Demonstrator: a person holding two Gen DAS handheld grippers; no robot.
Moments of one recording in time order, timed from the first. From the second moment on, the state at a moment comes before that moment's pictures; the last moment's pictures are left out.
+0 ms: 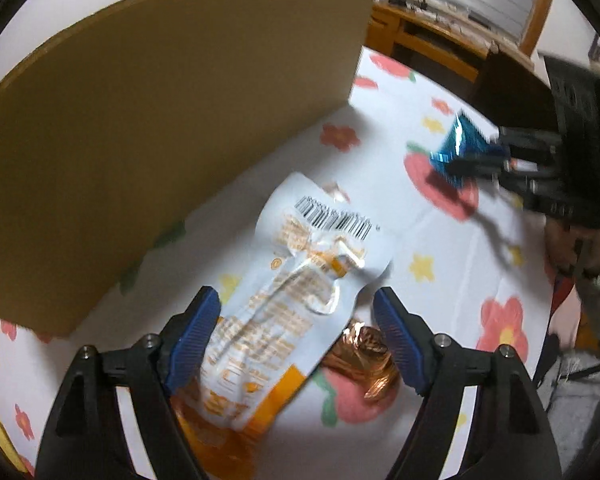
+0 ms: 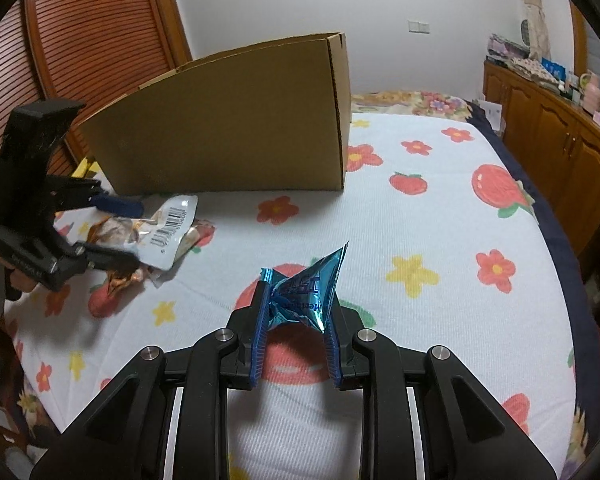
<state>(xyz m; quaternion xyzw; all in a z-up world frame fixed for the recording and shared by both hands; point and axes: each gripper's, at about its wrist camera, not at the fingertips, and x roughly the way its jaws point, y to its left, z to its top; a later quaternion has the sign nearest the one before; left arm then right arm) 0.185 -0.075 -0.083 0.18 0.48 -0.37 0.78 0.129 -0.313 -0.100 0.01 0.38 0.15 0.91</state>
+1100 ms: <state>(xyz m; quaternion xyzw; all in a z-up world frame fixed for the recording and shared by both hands) 0.140 -0.043 -0.047 0.10 0.39 -0.30 0.86 0.125 -0.313 -0.100 0.01 0.38 0.14 0.91</state>
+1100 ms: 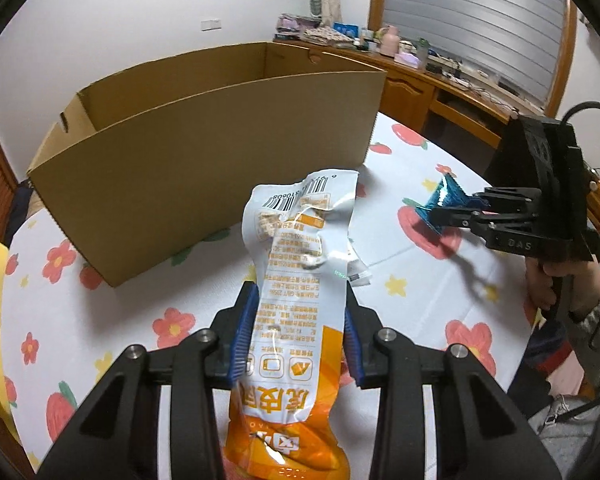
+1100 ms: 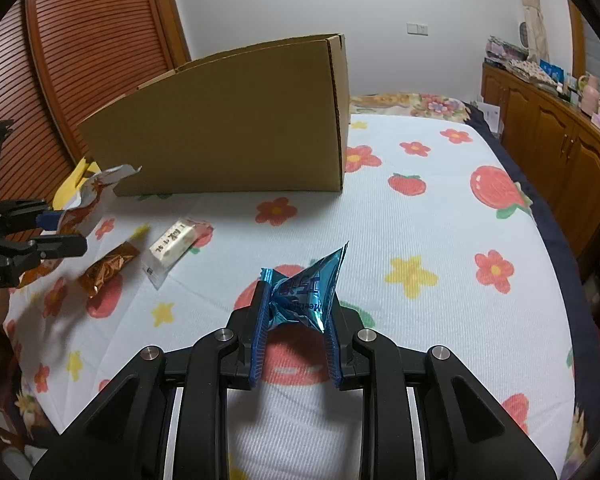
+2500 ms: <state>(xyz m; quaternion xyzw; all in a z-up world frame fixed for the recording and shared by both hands) 0.144 -0.047 0.010 0.08 0.28 -0.23 0.93 0.113 -0.310 -0.090 -0.01 0.35 0.14 0.93</state>
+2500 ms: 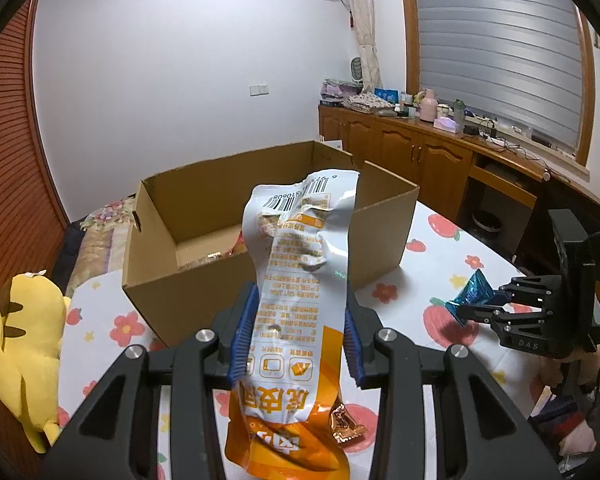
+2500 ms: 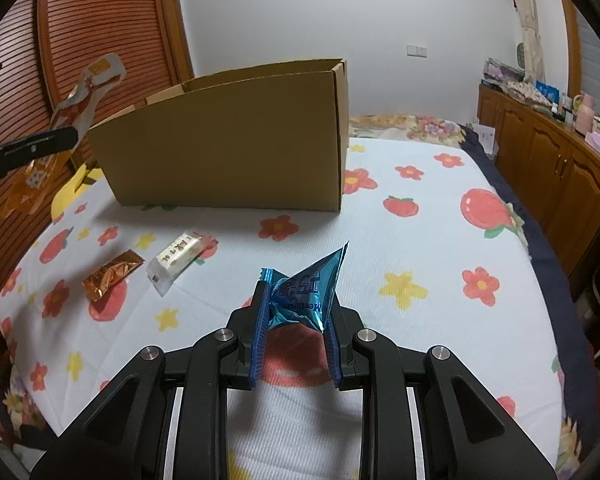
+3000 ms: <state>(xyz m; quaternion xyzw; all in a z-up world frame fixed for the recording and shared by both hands) 0.173 -0.035 0.052 0.06 0.24 -0.21 0.95 0.117 -0.288 -0.001 -0.03 0.27 0.17 0.95</state>
